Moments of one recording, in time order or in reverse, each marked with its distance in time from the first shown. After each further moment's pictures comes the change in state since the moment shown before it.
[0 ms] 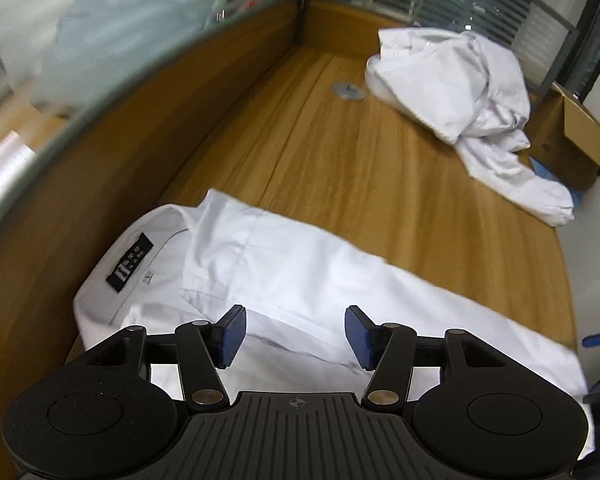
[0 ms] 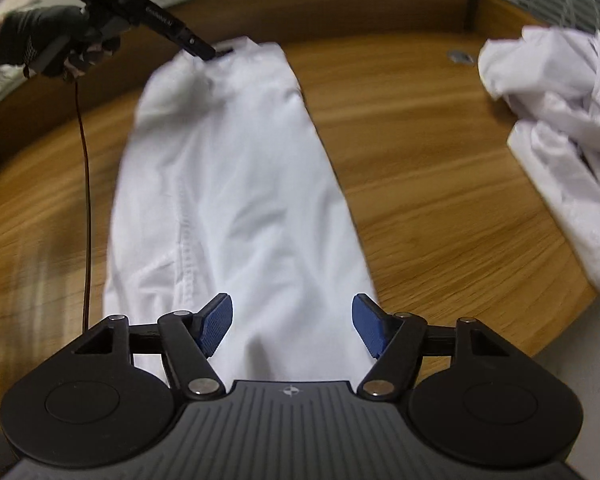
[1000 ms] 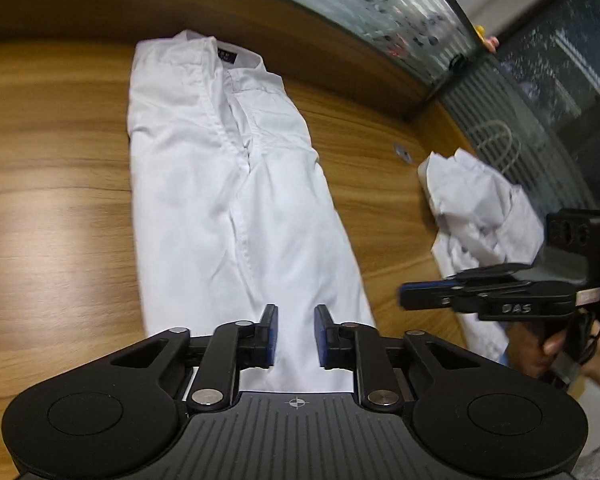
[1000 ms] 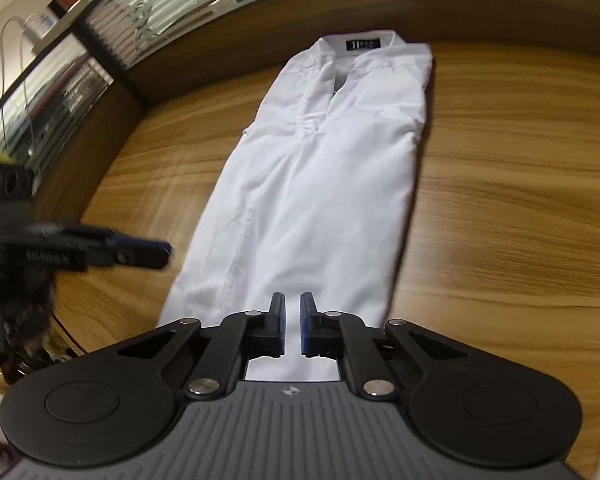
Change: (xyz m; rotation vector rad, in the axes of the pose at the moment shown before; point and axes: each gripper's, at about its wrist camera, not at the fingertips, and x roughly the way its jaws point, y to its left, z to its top) left arm -0.031 -0.173 -0.175 -0.901 -0.269 0.044; right arm 0.069 -0.072 0.129 -0.232 0.225 0.555
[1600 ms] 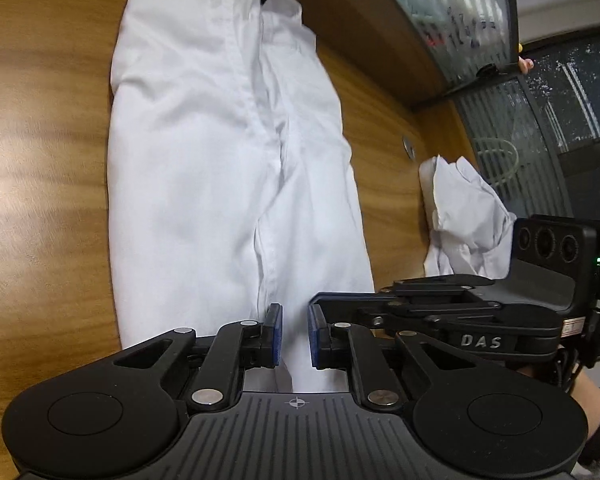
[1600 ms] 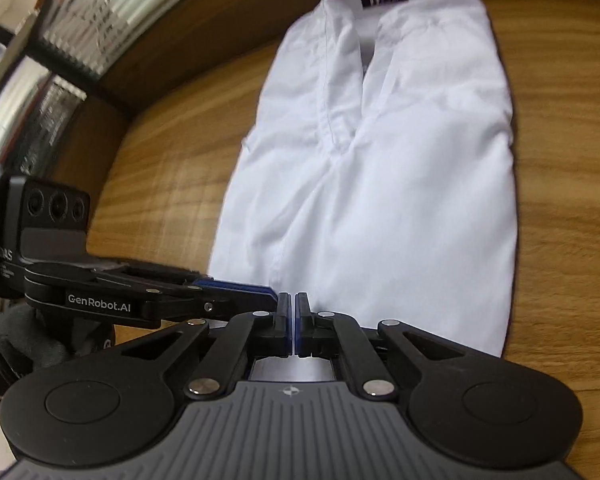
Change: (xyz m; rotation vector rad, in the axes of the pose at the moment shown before) left arm 0.072 0.066 0.038 -0.179 0.169 -0.174; right arm 0.109 0.007 0.058 0.117 0.118 0.061
